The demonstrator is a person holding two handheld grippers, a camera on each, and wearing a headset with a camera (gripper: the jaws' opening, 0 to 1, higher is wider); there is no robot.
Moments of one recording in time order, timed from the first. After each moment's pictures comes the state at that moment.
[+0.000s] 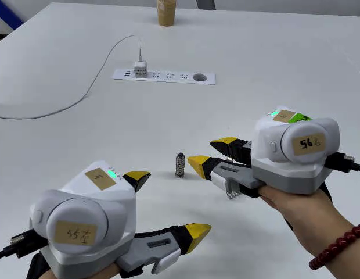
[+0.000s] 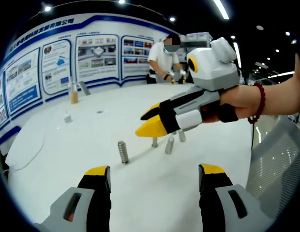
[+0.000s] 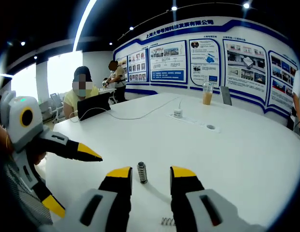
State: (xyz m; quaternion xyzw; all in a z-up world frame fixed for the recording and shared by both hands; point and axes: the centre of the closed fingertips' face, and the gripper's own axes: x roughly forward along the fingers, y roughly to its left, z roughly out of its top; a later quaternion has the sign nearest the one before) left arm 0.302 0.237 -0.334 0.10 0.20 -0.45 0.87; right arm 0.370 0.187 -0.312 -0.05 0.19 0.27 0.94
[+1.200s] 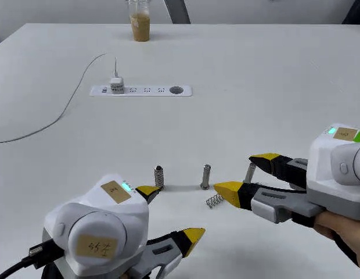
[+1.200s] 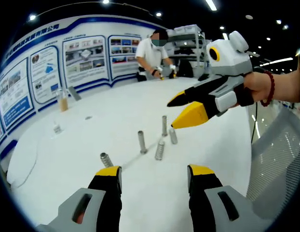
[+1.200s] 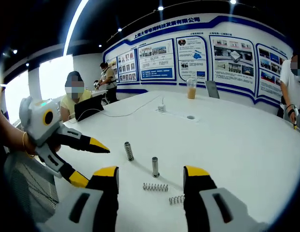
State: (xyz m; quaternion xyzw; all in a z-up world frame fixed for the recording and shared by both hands) left arm 0.301 0.199 -0.337 0.14 0.20 -0.48 0.85; right arm 0.319 0.114 -0.302 -0.02 0.21 0.24 0.95
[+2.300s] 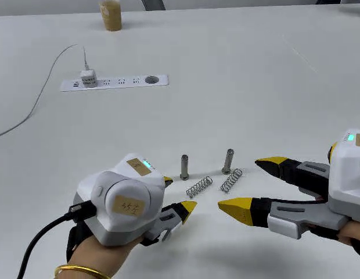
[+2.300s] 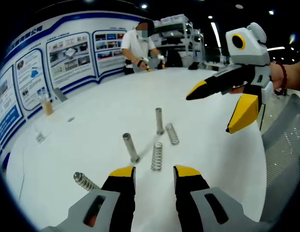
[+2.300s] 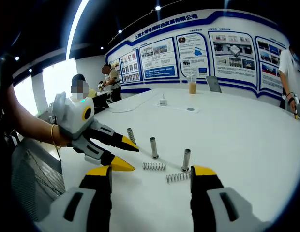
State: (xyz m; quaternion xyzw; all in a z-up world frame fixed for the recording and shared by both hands) left arm 0.325 0.150 -0.374 0.18 0.21 -0.51 0.81; right arm 0.283 0.089 -0.320 0.00 0.22 0.26 0.94
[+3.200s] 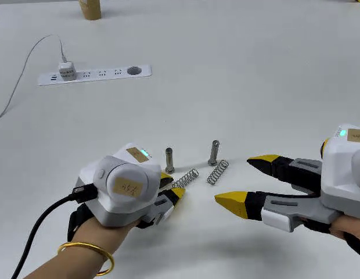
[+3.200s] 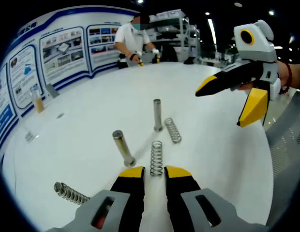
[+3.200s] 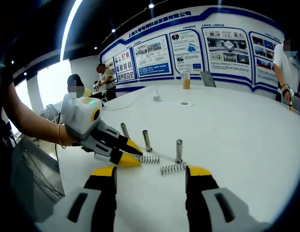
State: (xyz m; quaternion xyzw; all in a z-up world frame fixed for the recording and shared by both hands) left arm 0.334 0.131 -0.397 0.19 0.24 -0.53 0.79; right arm 0.280 0.073 -0.332 0.02 0.23 0.24 0.94
